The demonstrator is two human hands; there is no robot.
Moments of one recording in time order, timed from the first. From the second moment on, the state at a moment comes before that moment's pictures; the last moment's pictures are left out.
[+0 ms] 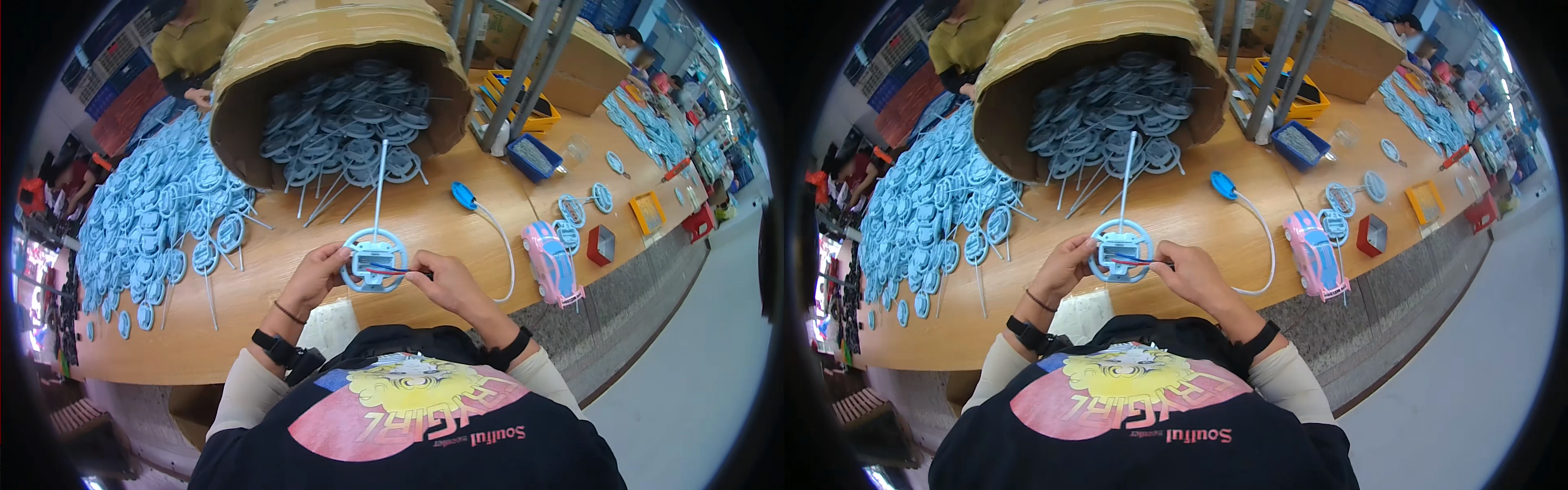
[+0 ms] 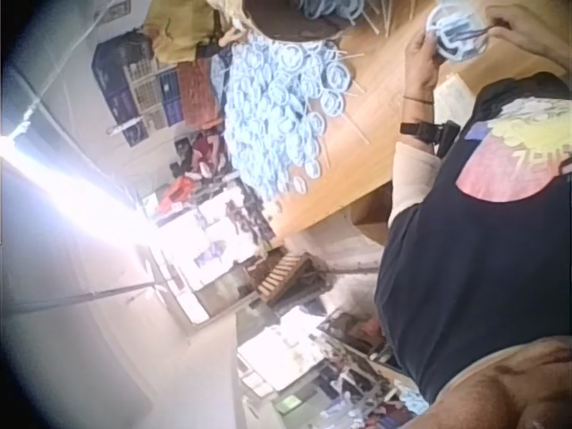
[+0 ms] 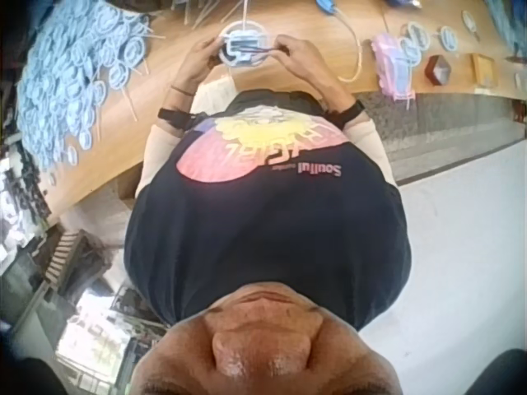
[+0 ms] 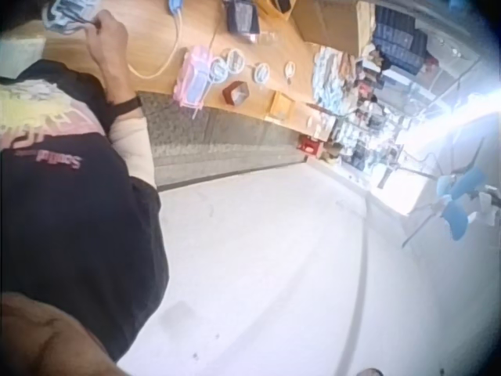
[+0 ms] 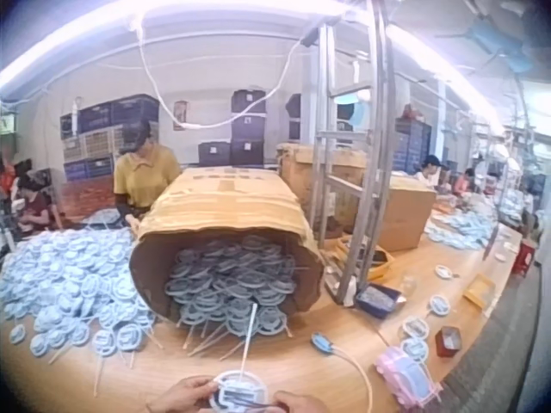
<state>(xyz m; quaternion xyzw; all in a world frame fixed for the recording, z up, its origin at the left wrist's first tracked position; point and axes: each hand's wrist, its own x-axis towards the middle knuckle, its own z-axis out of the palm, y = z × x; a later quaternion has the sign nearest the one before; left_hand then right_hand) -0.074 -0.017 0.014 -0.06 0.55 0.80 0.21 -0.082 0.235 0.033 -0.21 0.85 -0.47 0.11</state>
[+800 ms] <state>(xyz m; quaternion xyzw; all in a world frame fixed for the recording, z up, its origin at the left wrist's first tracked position) 0.003 -0.166 -0.055 -0.17 0.53 0.82 0.07 -0.091 0.193 0.000 -0.30 0.83 -0.43 0.21</state>
